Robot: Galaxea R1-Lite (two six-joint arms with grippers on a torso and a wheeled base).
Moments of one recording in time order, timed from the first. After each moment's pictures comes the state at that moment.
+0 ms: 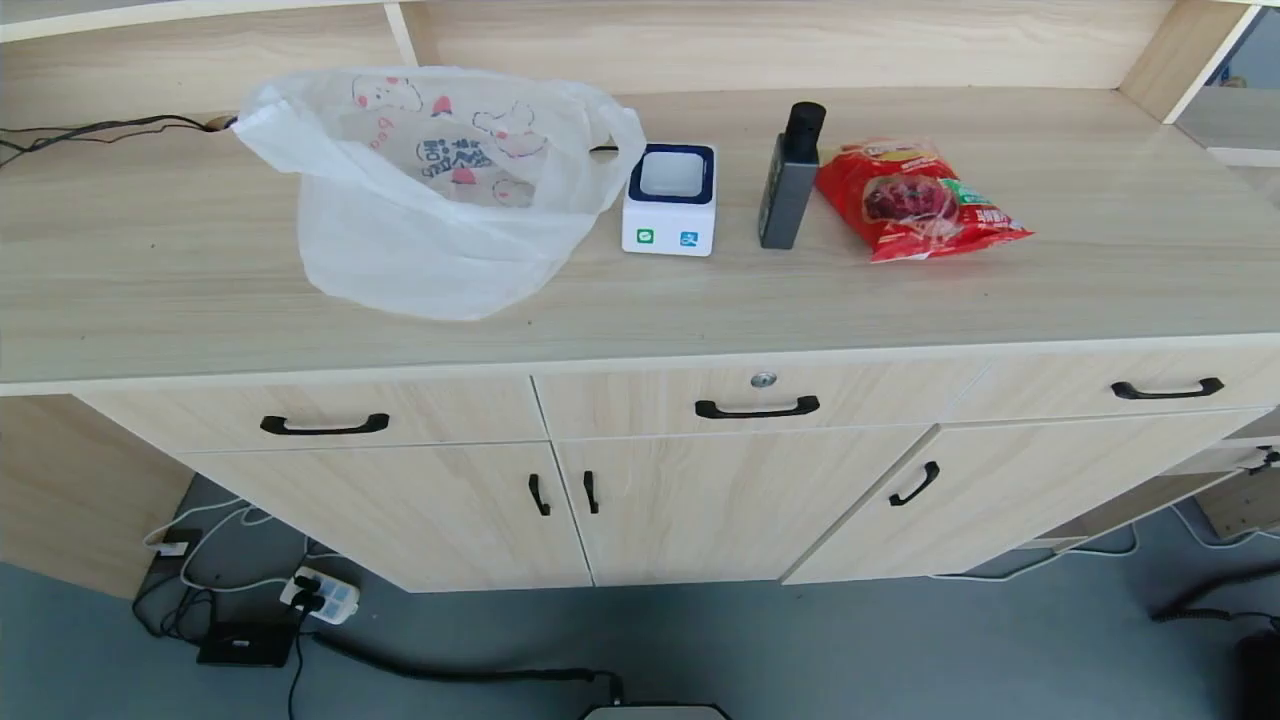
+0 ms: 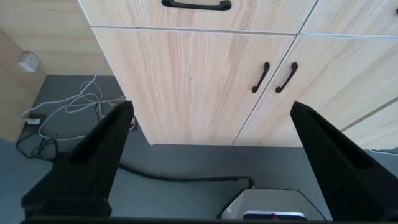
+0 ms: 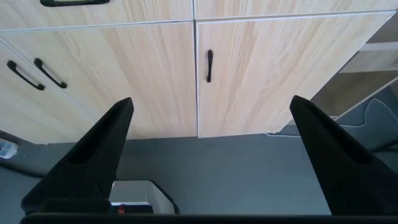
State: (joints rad) left arm 0.00 0.00 0.00 -0.02 0.00 0.02; right arm 0.00 0.00 0.00 0.00 -0.02 -0.01
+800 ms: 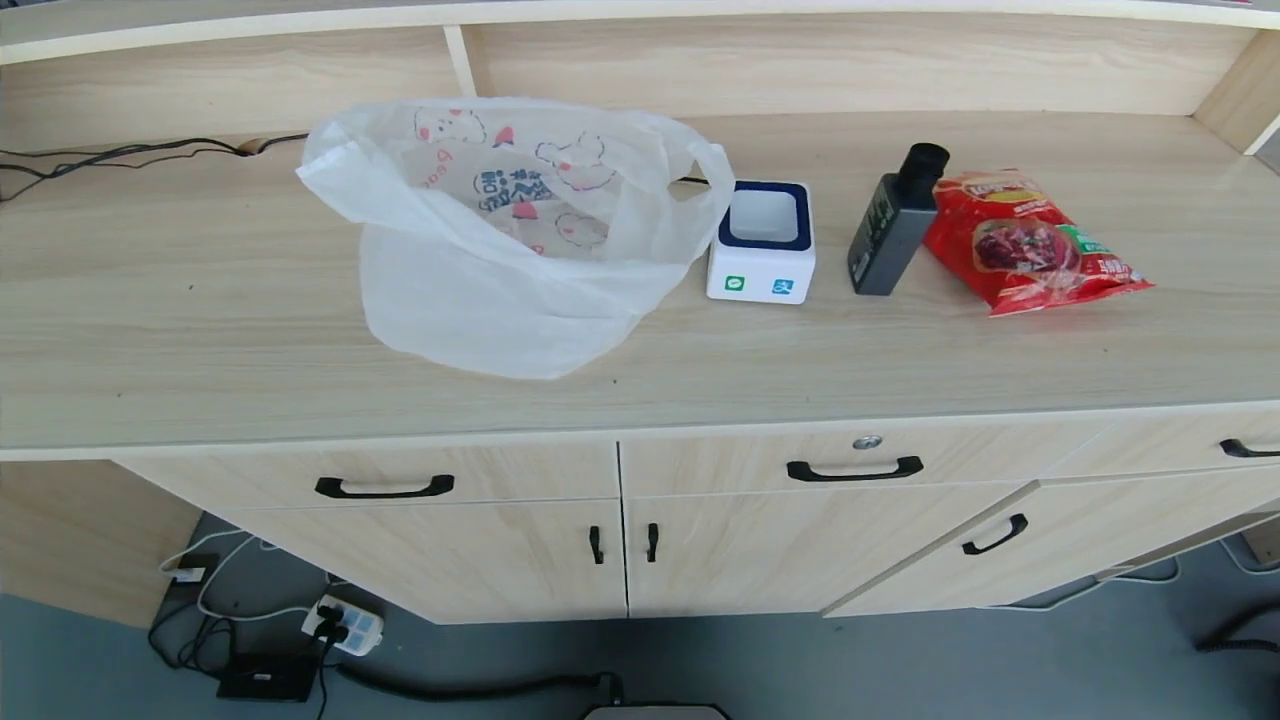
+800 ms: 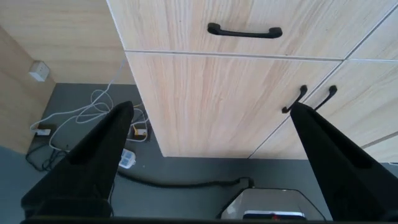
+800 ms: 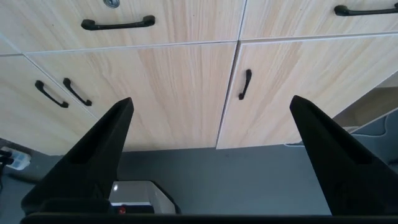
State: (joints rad) left arm 0.00 0.00 0.00 -0.02 0.00 0.02; right arm 0.00 0.00 0.00 0.00 -0.02 0.00
